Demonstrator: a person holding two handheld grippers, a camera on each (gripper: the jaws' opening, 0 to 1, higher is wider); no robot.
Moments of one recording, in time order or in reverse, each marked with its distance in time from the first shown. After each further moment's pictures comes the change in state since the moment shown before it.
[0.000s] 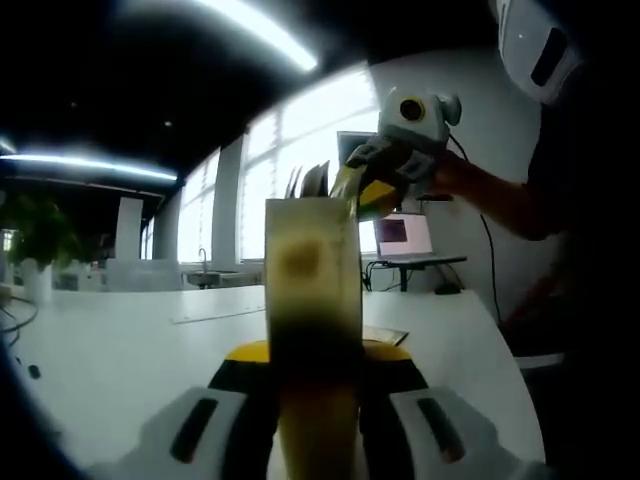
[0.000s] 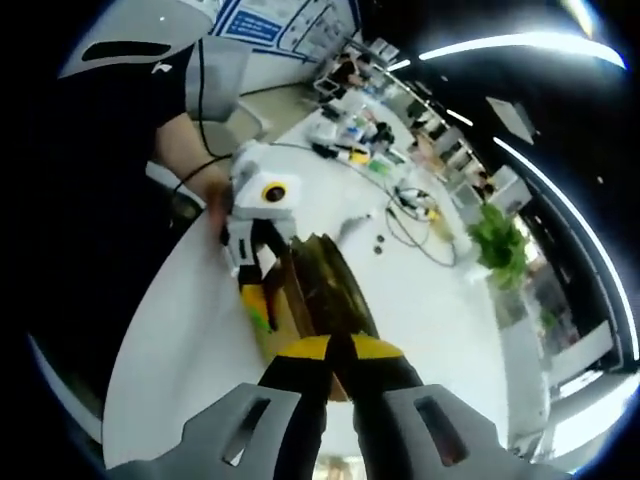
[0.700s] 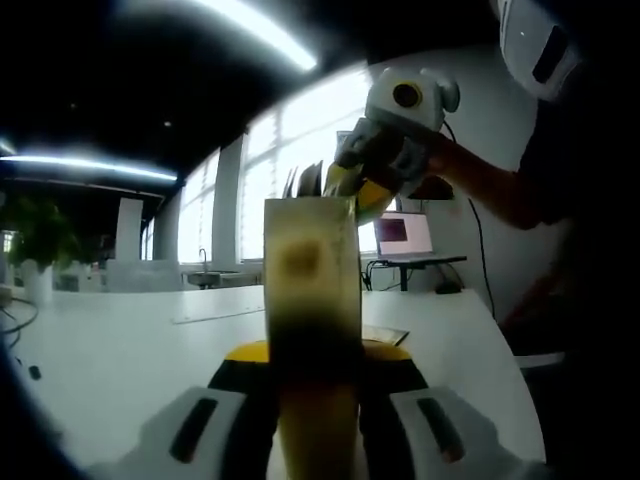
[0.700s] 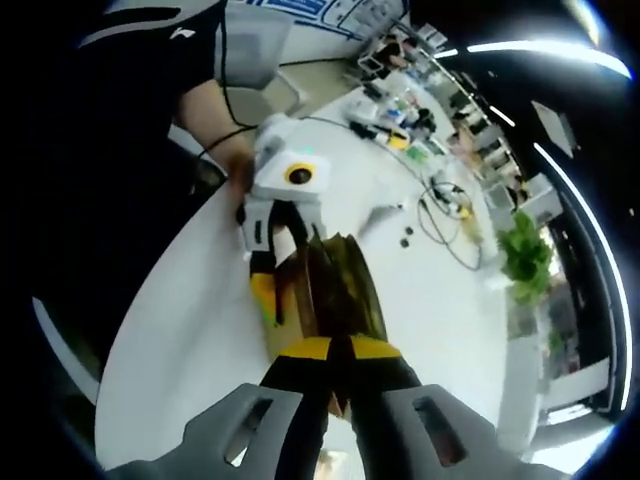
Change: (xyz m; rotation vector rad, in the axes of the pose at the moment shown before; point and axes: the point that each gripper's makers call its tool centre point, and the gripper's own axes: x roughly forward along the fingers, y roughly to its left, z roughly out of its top) left arm 0.000 0.000 0.000 0.004 0.001 0.001; right arm 0.017 0.007 0.006 -0.137 0.104 0.133
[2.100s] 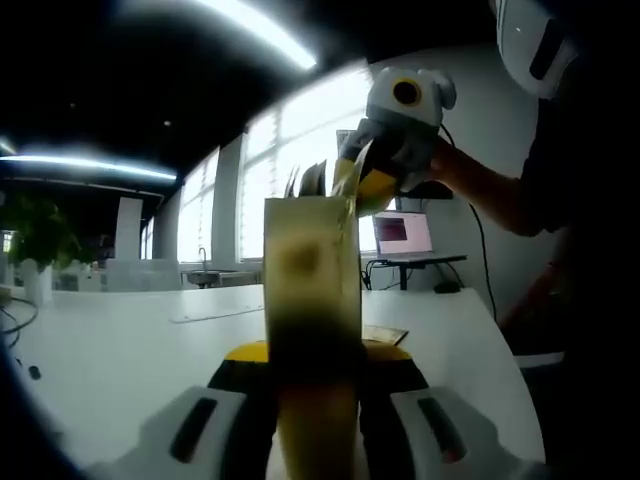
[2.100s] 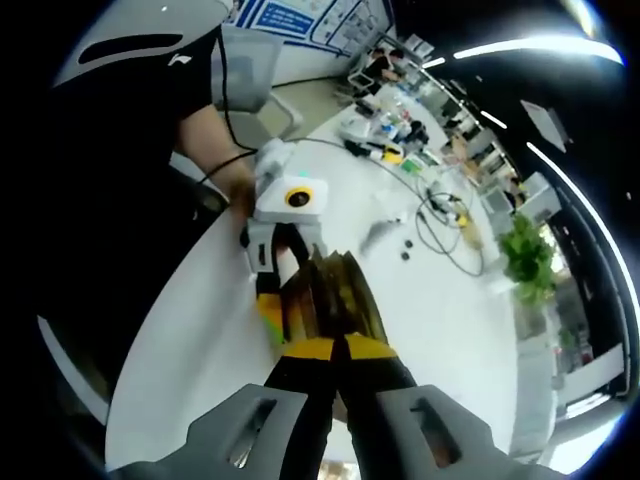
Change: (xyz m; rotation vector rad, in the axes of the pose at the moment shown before) left arm 0.000 -0.001 0.000 0.000 0.004 -0.003; right arm -0.010 0.004 0.008 0.080 -0.096 -0.010
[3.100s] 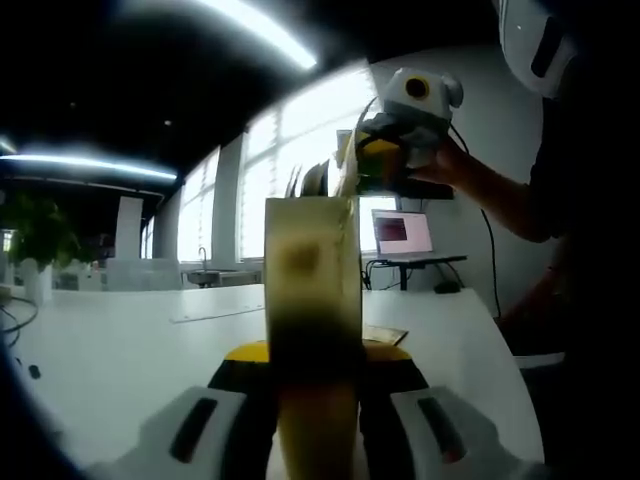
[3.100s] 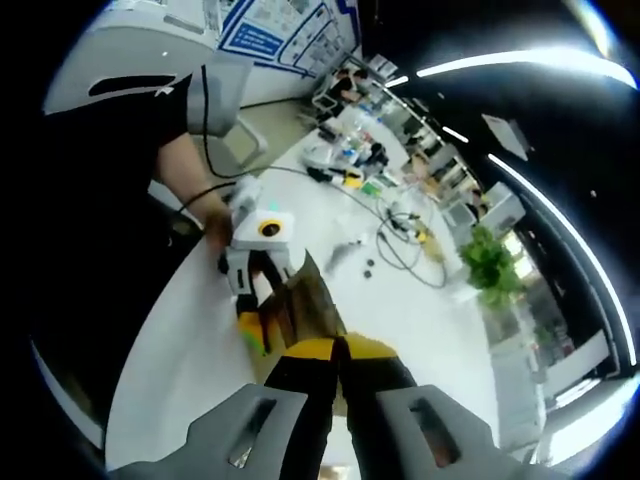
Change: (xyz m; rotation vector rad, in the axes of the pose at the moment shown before) left arm 0.000 0.000 0.000 -0.002 0.001 0.002; right arm -0.034 -0.017 0.016 0.041 -0.094 -0.178
